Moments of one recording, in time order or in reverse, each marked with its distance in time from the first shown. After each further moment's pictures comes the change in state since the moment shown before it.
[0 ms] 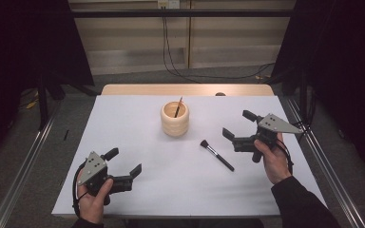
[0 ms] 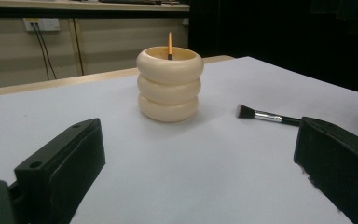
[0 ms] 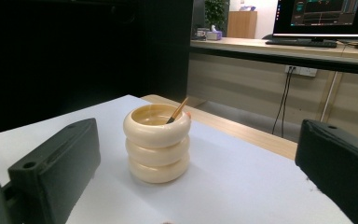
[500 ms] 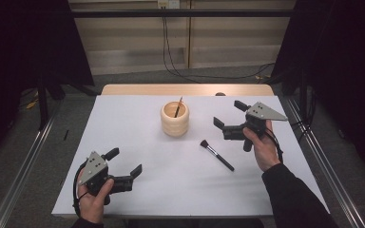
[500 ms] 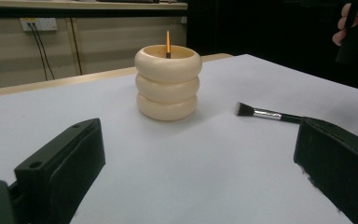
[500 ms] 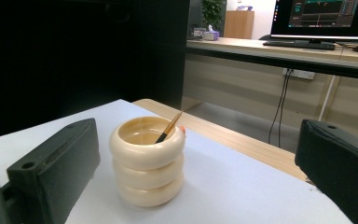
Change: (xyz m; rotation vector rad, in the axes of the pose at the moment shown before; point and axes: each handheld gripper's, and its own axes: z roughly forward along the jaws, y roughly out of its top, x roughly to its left) left arm 0.001 -0.001 0.001 0.010 -0.007 0.008; right arm -0.005 0.010 0.037 0.011 -0.021 -0.008
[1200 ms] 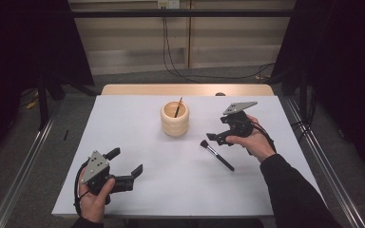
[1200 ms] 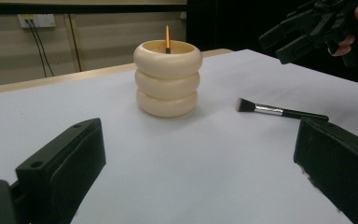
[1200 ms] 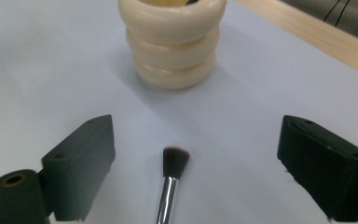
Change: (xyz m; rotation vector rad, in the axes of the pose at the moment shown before) left arm 0.001 0.000 0.003 0.018 0.002 0.007; right arm -0.004 -0.013 0.038 0.585 0.165 -0.046
